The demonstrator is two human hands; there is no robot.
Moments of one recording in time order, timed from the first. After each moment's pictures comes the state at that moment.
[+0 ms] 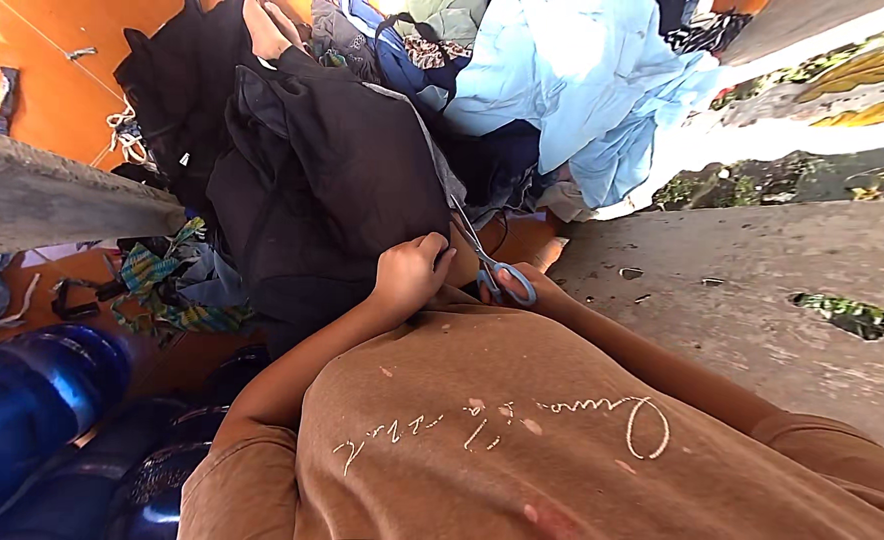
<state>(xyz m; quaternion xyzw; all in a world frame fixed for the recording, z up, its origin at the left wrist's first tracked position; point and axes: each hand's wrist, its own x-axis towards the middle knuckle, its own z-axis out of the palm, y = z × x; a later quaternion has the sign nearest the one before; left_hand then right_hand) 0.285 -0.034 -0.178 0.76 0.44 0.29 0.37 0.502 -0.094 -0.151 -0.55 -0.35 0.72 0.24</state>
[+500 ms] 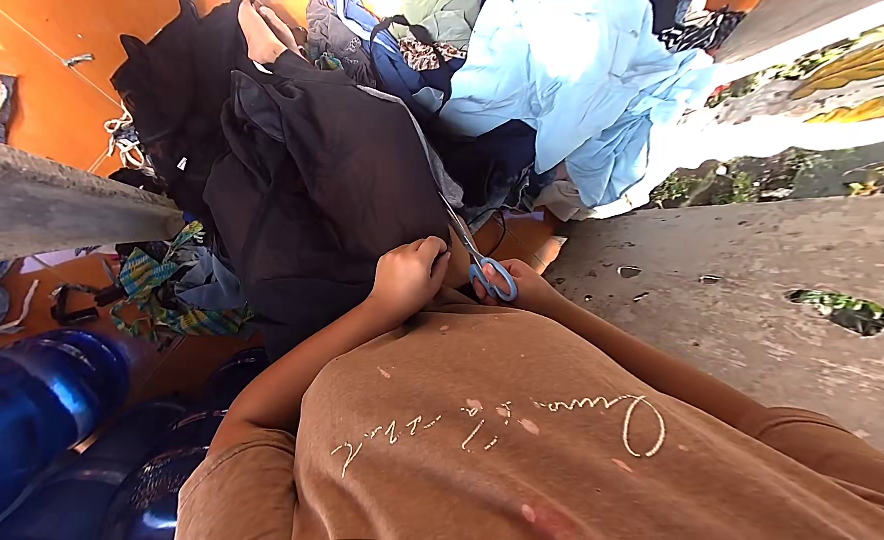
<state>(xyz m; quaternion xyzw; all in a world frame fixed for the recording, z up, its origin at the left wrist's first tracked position) 0.285 -0.036 -0.186 0.78 0.42 0.30 0.36 0.486 -0.085 -0.144 -0.59 -0.30 0.72 0.24</state>
